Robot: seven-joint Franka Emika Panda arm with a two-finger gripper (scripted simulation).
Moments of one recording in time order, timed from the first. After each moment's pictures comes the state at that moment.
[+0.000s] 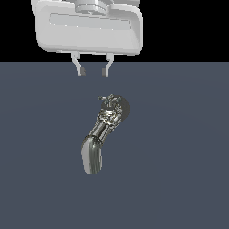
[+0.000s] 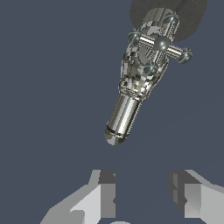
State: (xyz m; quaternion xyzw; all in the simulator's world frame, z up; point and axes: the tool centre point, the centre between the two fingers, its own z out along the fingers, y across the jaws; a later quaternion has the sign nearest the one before) arm -0.134 0.046 0.270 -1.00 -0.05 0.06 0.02
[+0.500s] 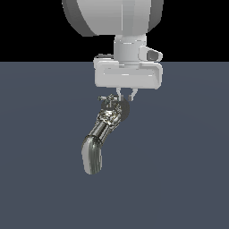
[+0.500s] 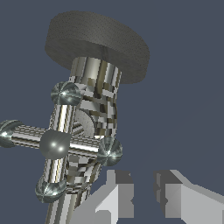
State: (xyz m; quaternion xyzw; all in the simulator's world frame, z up) arm -0.033 -0.038 0.177 -1.00 0.02 0.00 0.01
